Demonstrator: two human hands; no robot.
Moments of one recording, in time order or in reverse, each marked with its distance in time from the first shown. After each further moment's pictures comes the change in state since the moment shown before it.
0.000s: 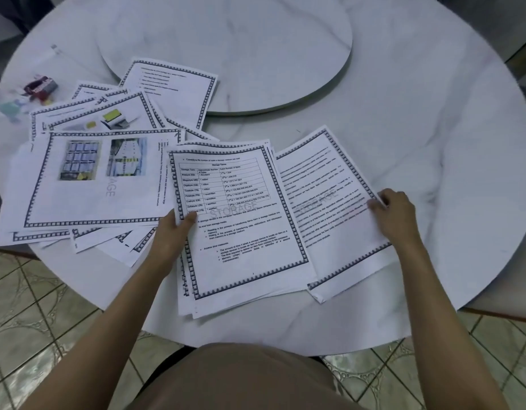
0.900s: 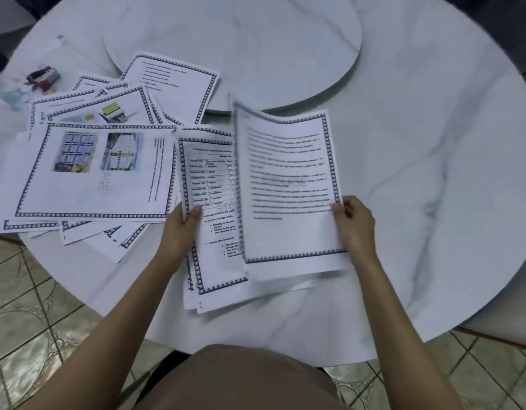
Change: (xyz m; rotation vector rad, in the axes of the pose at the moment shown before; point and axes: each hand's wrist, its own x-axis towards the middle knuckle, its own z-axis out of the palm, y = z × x) left_hand -0.003 0.007 0.033 -0.081 0.013 0.083; right_hand -0.014 -0.029 0.037 0.445 -0.036 -0.060
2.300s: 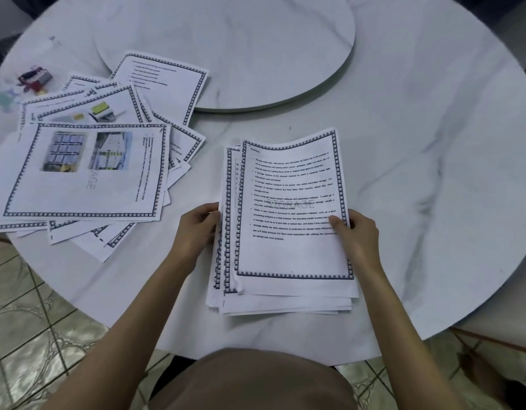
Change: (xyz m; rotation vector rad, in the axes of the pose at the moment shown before) left_hand -0.016 0.019 0.041 -0.126 -0.109 -0.161; right_hand -0.009 0.016 -0.022 0.073 -0.059 0.121
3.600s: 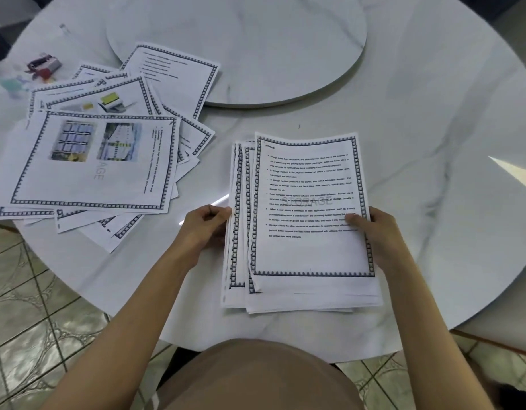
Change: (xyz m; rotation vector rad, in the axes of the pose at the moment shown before) left_hand 0.001 -0.003 -0.010 -0.047 -0.029 -0.149; right_hand 0.014 0.001 -0.023 0.256 -0.163 0.142
